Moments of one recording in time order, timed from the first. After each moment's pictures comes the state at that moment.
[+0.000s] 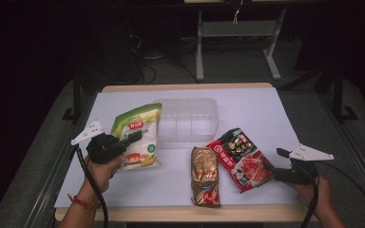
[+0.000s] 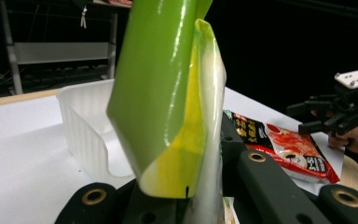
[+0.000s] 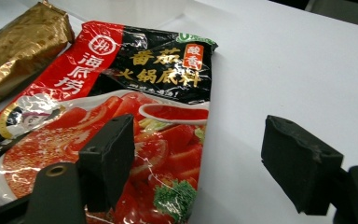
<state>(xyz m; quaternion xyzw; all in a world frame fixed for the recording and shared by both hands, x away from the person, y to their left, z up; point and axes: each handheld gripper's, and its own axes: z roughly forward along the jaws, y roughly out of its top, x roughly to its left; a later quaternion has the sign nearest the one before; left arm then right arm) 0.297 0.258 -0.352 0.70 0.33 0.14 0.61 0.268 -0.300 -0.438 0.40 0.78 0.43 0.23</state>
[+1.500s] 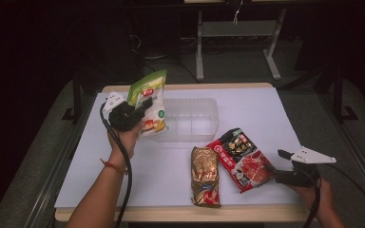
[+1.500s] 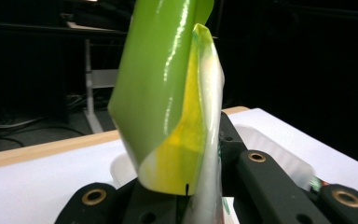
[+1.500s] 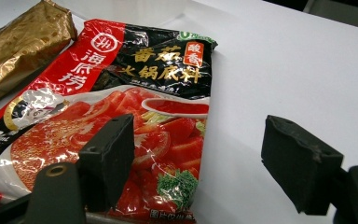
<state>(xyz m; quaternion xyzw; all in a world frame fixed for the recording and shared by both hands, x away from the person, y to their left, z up) 0.379 0.204 -0.334 0.65 0.41 0.26 0.58 0.262 -0.301 -0.439 0.39 0.78 0.43 0.23</state>
